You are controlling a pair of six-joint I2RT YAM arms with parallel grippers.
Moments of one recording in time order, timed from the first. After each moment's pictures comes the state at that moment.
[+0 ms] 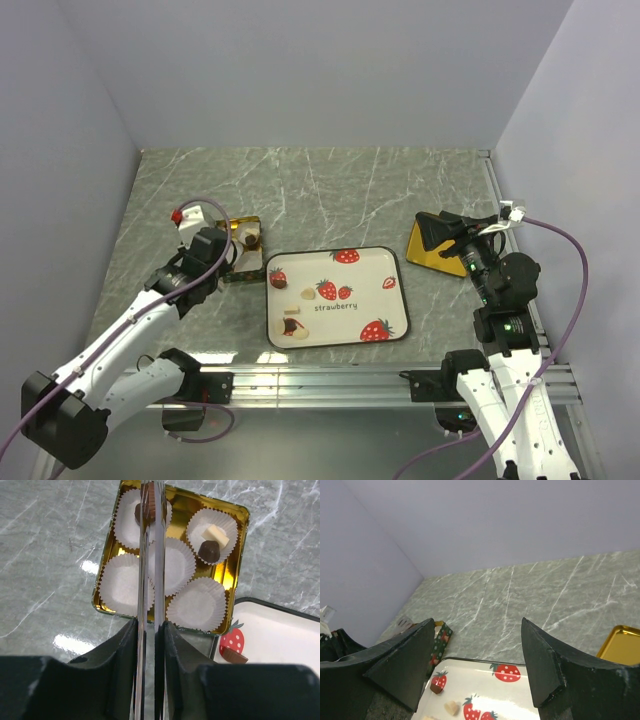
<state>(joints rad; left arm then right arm) -0.49 0.93 0.72 -0.55 -0.58 -0.68 0.08 0.51 0.62 0.03 -0.27 0.51</state>
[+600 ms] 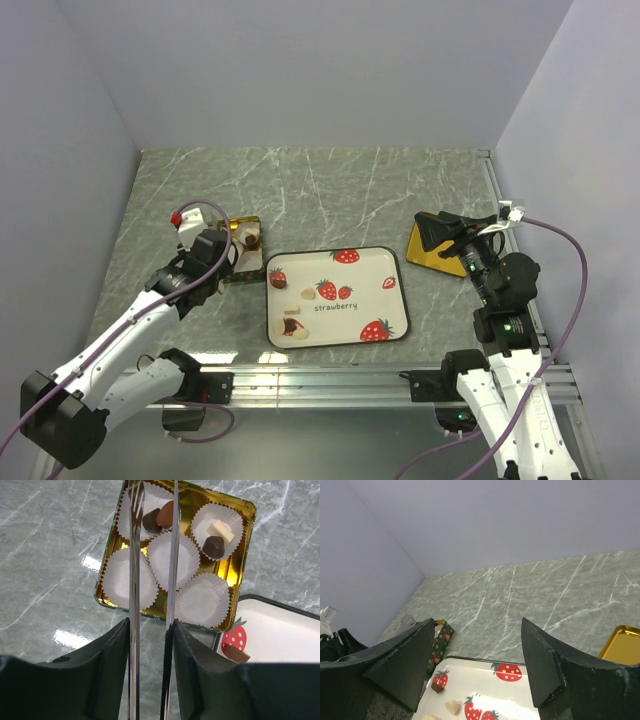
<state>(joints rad) -0.51 0.93 0.72 -0.59 -0.60 -0.72 0.09 0.52 0.62 0.03 -0.27 0.51</state>
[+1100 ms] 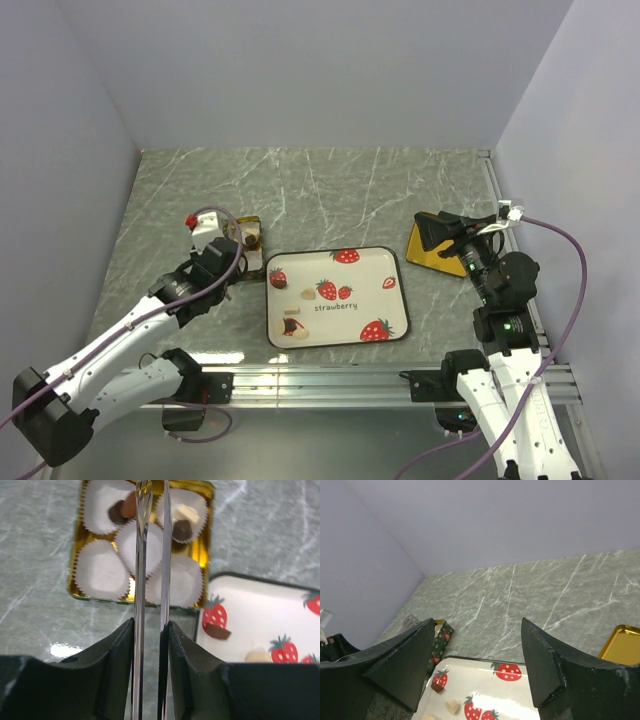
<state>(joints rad) -0.63 0.90 0.72 -0.59 -0.62 -0.71 0.09 0.52 0.62 0.03 -0.27 0.51</state>
